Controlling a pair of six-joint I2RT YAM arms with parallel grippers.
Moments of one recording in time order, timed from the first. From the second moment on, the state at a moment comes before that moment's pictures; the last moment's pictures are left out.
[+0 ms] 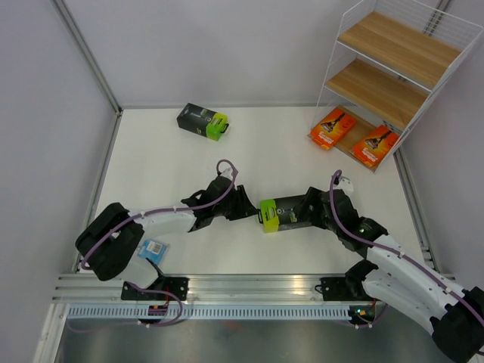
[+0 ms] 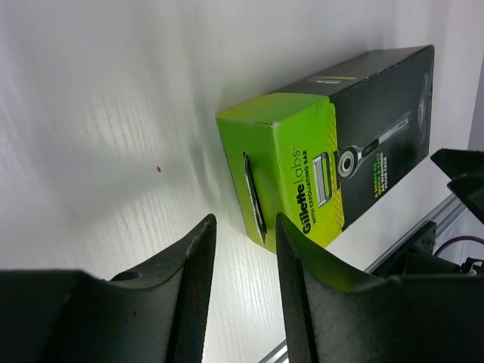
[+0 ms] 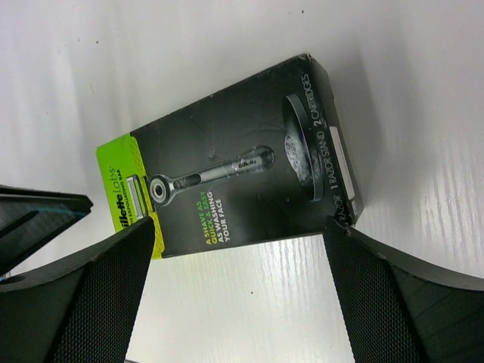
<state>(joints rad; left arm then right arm) -0.79 1.47 0.67 0.13 0.08 -0.88 0.59 0.83 0.49 -0.38 0.22 0.82</state>
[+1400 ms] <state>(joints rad) -0.80 1.54 0.64 0.33 0.09 -1.05 0.59 0.48 0.20 -0.22 0.07 1.23</state>
